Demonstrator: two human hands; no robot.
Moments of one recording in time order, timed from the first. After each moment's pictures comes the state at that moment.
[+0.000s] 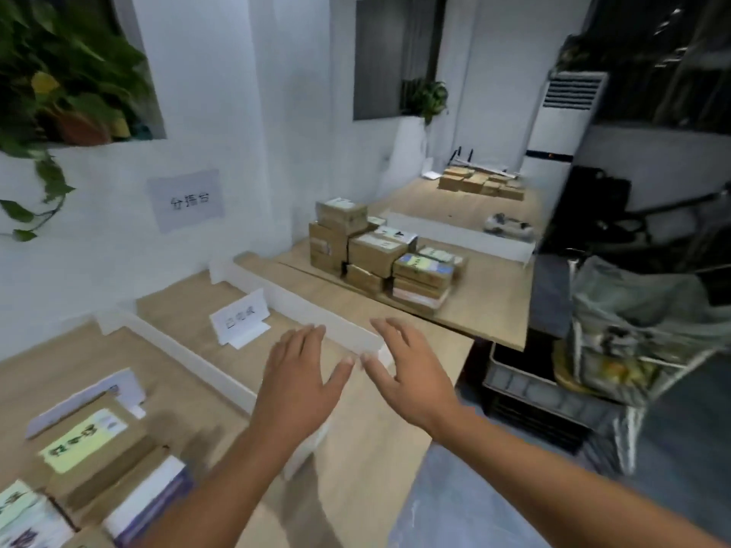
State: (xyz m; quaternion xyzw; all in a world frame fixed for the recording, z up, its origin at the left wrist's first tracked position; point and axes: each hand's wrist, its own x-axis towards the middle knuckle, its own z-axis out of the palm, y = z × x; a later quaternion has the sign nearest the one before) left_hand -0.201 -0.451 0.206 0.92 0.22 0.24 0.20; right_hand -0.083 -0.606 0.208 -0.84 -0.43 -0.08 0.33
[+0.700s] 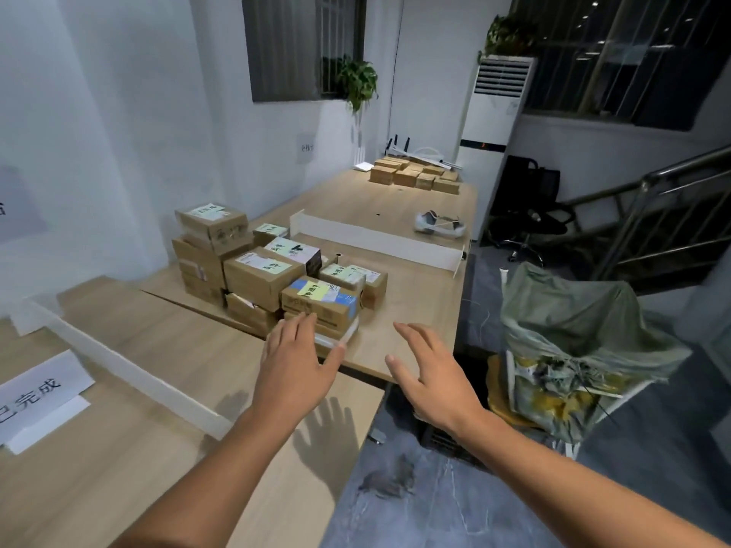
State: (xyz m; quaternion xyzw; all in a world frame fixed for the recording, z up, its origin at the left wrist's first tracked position) left_hand 0.220 -0.527 0.178 0.93 0.19 0.21 0.23; right_hand 0.305 -0.741 0.181 -0.89 -0.34 -0.06 0.30
